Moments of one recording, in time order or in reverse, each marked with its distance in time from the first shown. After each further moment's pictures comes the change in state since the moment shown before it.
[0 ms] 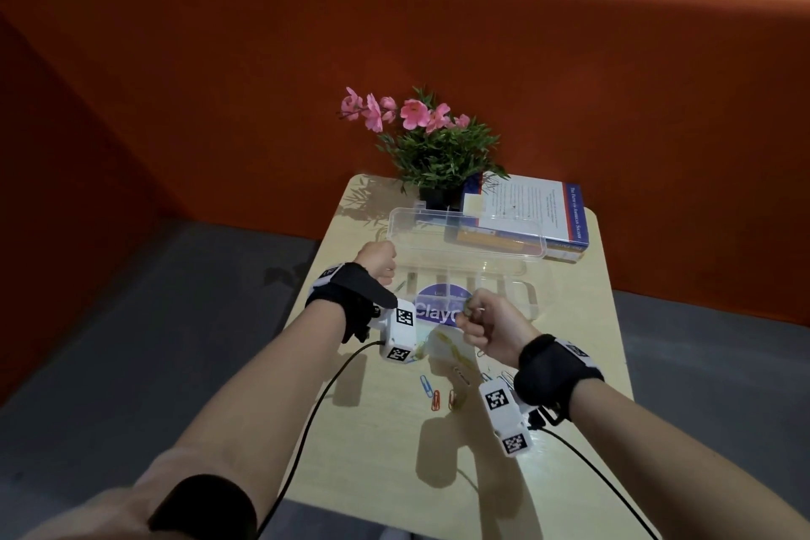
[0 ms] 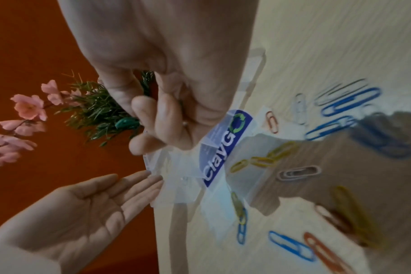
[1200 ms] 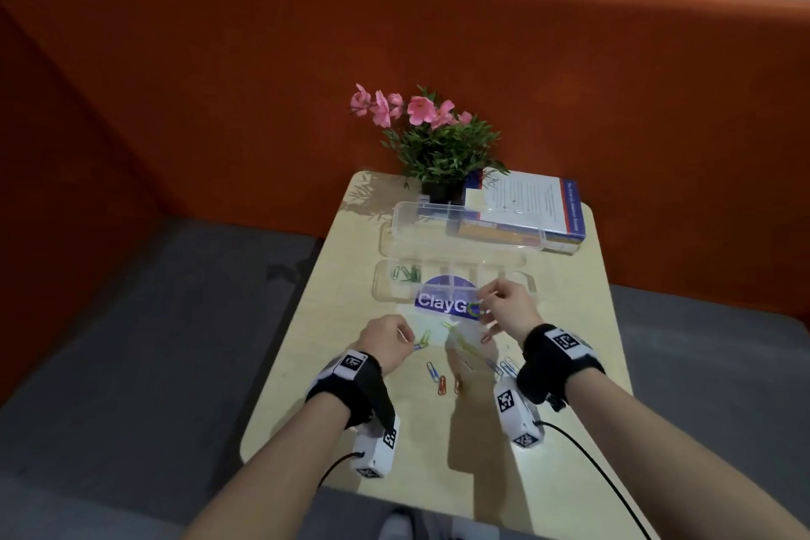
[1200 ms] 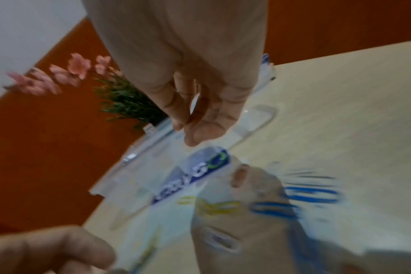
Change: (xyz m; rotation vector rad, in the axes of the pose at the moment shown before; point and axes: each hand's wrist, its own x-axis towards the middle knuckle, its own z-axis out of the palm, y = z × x) left_hand -0.050 -0.117 0.002 0.683 0.049 0.277; right_hand -0.003 0.006 -0.007 -0.766 0.368 -0.293
